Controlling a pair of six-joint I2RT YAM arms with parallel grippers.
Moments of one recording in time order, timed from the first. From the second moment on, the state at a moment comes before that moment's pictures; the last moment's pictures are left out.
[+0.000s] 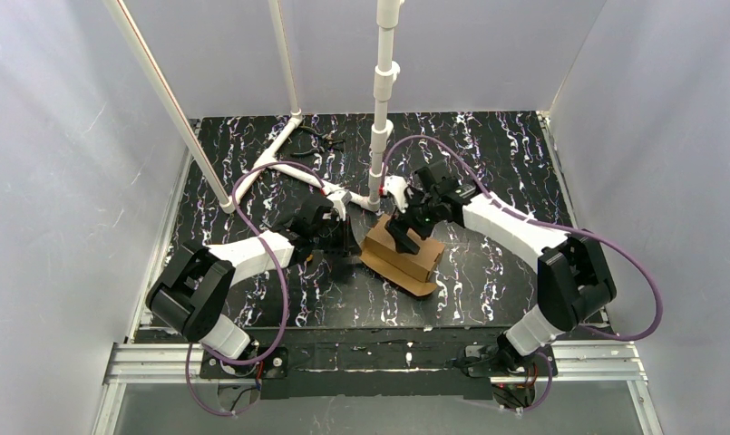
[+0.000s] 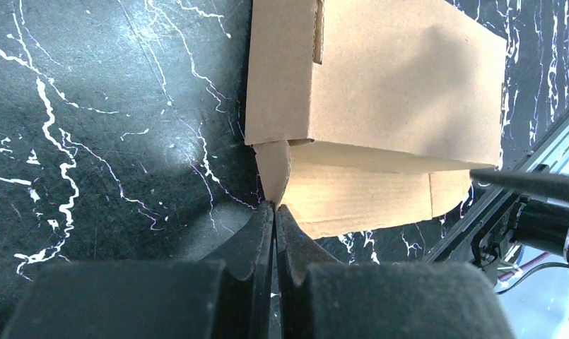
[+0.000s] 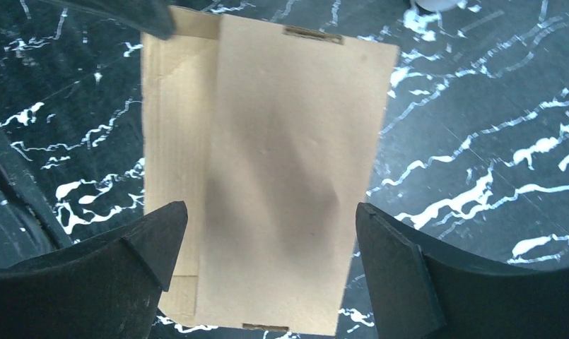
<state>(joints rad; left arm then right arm) -0.60 1.53 0.74 0.03 0.31 -0.51 0.61 1.56 1.13 -0.58 -0.41 -0.45</state>
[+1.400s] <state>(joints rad) -0.68 1.52 0.69 0.05 0.29 -0.32 0.38 1.98 1.29 -0.58 -0.87 -0.26</state>
